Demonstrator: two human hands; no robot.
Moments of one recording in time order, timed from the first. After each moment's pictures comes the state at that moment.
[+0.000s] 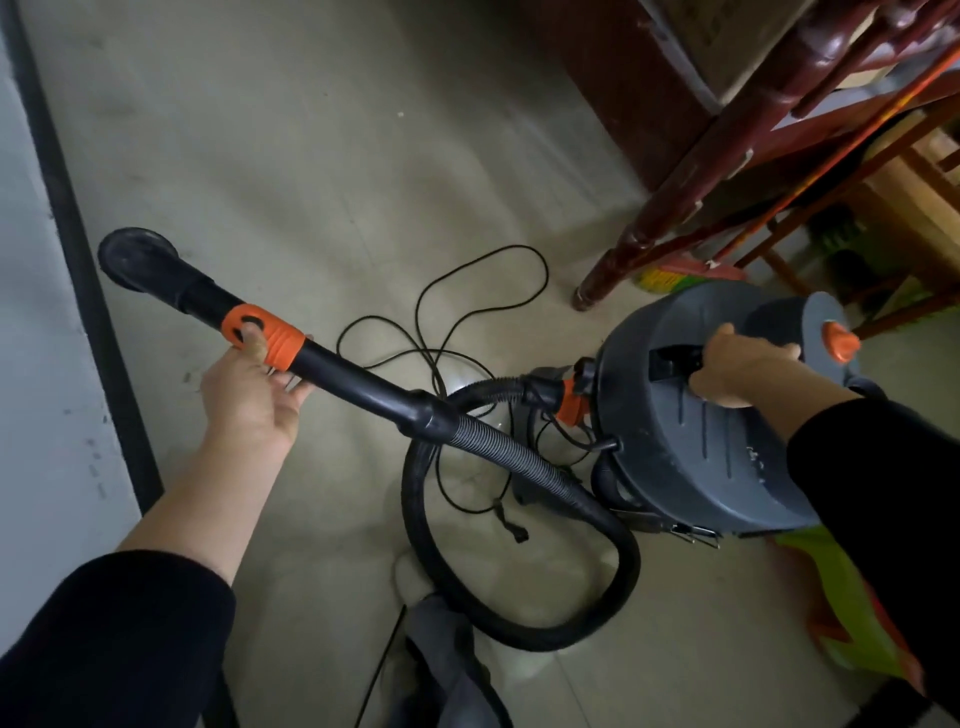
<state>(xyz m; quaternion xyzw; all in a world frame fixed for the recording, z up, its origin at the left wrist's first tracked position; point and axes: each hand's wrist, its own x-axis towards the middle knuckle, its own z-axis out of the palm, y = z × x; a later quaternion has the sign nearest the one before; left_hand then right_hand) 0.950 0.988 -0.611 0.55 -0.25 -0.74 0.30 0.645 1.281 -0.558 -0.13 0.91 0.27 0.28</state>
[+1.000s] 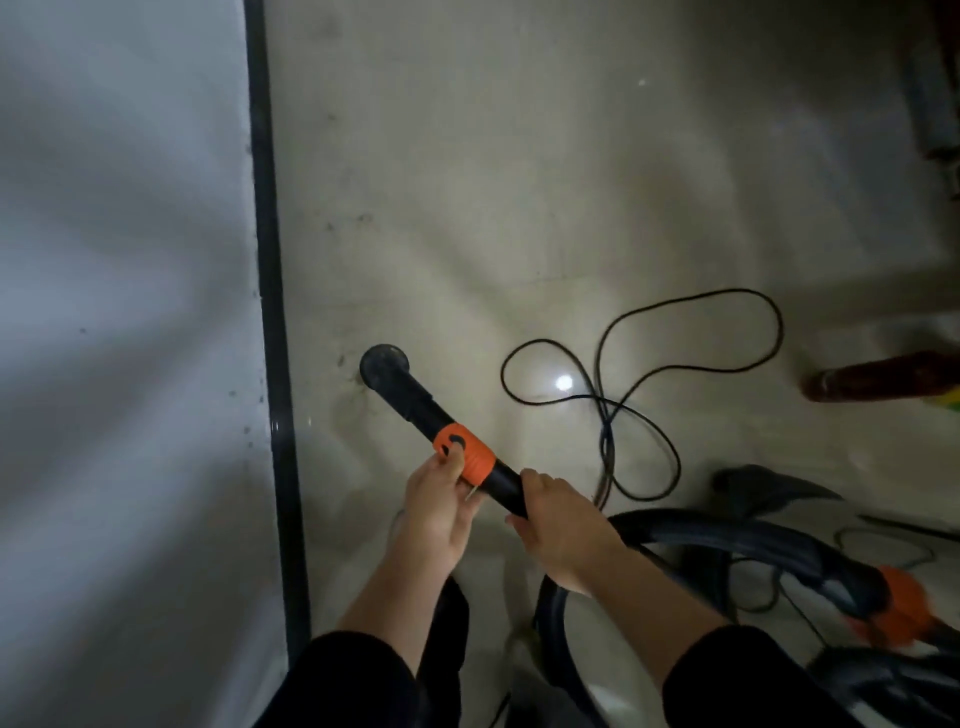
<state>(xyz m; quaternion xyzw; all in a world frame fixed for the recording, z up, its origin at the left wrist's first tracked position) 0.979 0.878 -0.785 0.61 -0.07 -0.76 0.20 0.871 0.963 -0.767 -0.49 0.75 0.03 0.45</state>
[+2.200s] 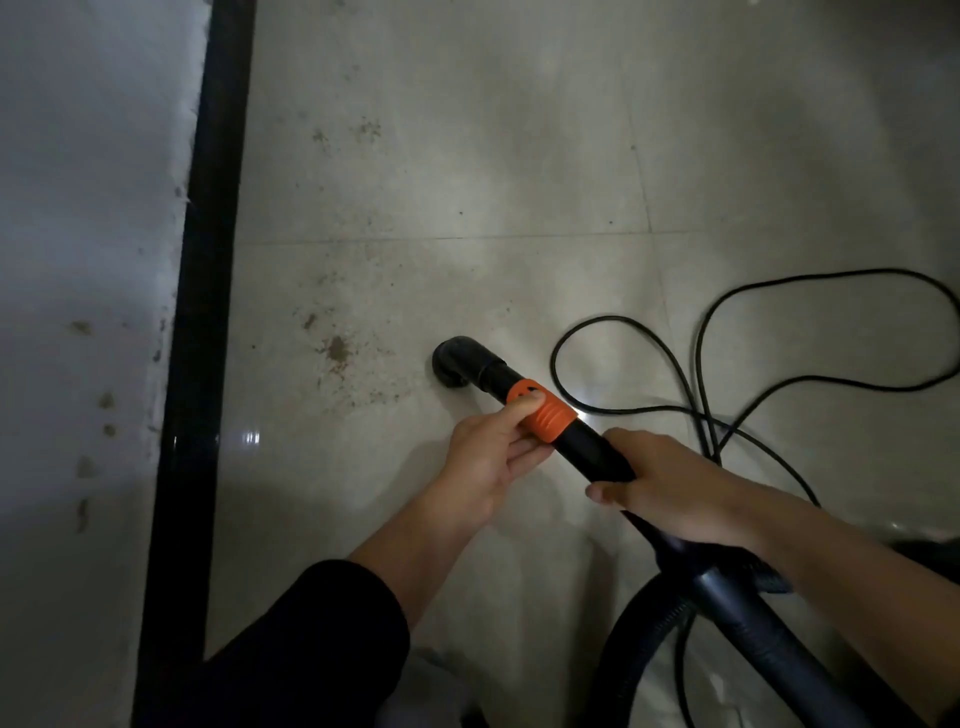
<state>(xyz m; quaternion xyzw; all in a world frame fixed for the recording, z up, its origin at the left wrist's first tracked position) 0.956 0.844 -1.049 0.52 -0.15 -0.82 0.15 0.817 0.921 -0.969 -0.41 0.75 0.03 0.51</state>
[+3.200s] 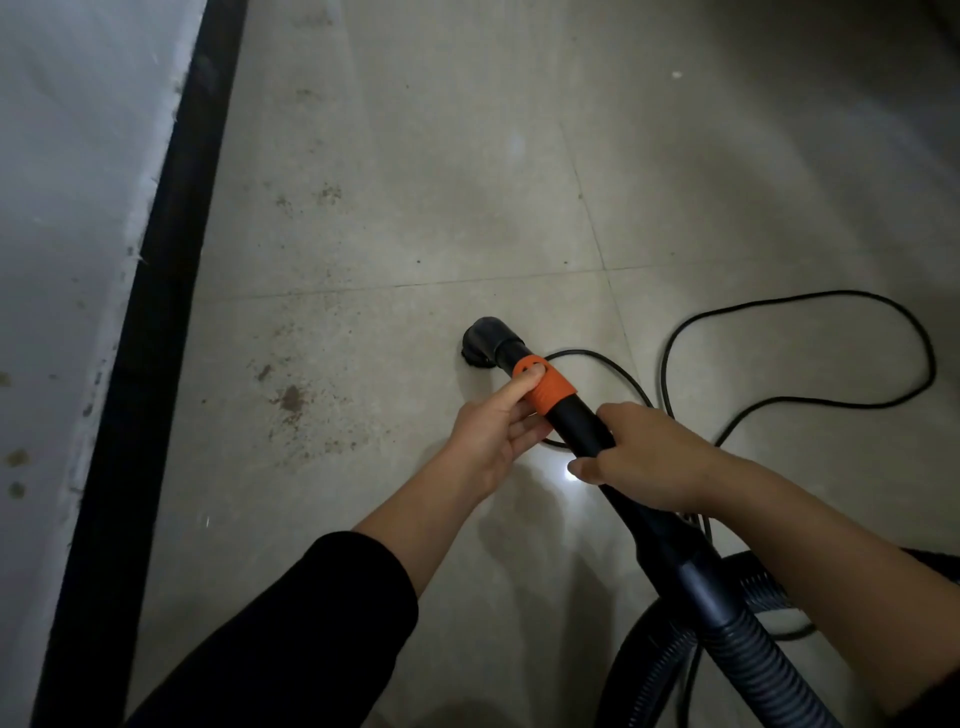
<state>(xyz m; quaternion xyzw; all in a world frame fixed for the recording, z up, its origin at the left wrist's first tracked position) 0.893 0.826 -1.067 0.46 -0.21 -0.84 0.16 0.782 0.915 -0.988 -0.41 0.80 -0.02 0.43</state>
